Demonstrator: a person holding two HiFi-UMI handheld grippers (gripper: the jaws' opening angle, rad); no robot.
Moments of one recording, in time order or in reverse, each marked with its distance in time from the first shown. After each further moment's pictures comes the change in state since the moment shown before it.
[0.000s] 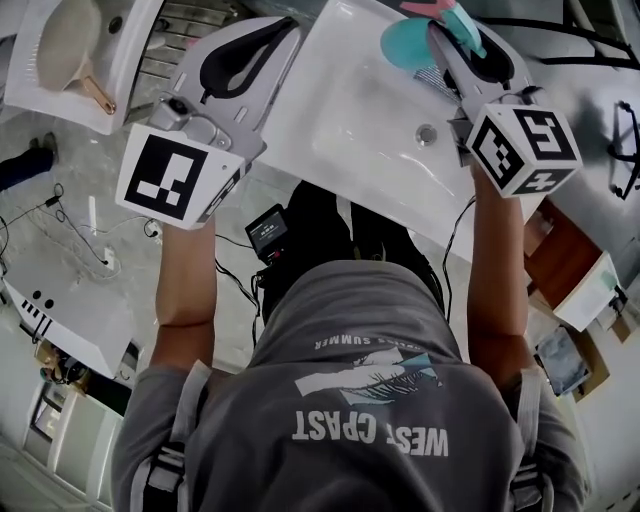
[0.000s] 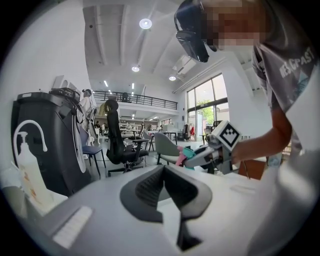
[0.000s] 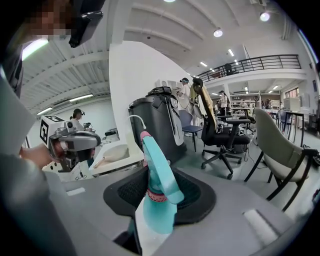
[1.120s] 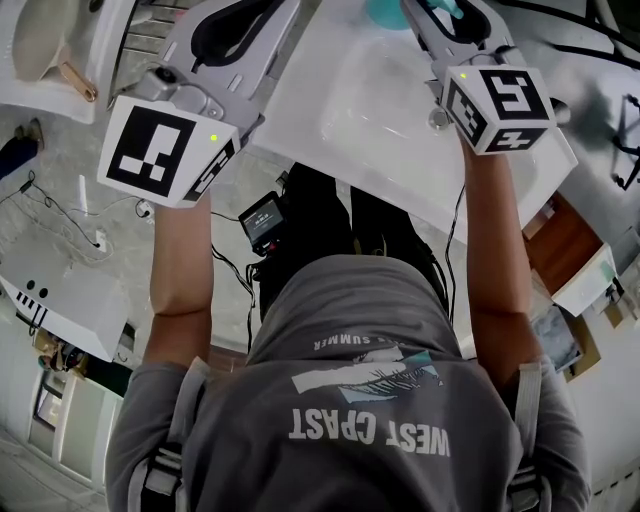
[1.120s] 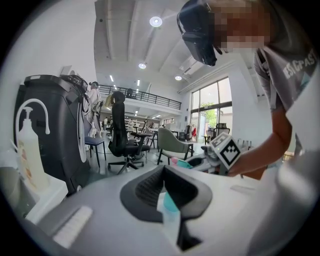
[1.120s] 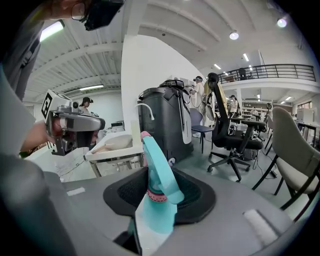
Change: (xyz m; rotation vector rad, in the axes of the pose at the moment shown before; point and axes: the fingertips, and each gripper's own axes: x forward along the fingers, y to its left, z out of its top) left arm 0.021 0.019 -0.045 -0.078 -0.001 0.002; right arm 0.071 0.011 -0.050 -0.132 0.004 0.044
